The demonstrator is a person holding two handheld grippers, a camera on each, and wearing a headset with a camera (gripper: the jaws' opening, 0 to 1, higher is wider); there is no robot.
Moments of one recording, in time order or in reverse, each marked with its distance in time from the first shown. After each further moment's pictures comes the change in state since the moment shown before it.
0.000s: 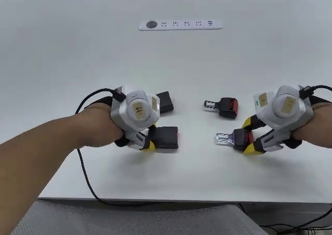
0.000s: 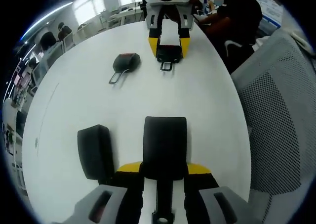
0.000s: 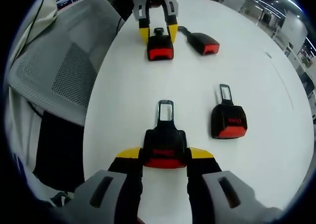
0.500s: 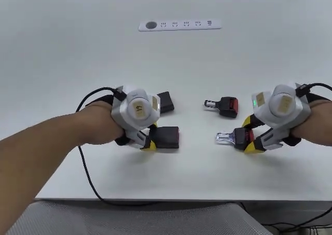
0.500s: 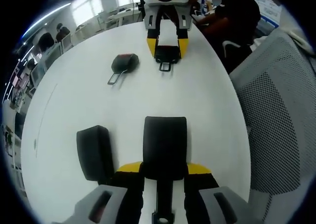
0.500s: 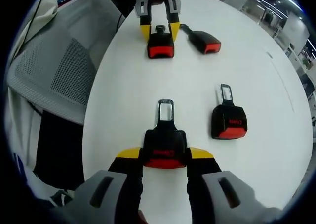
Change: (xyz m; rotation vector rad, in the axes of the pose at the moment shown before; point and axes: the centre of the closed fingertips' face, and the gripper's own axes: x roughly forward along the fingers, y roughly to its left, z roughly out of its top) left arm 0.000 -0.005 0.004 0.002 -0.012 -0.015; right arm 0.001 0.002 -0.001 -0.002 0.026 -0.010
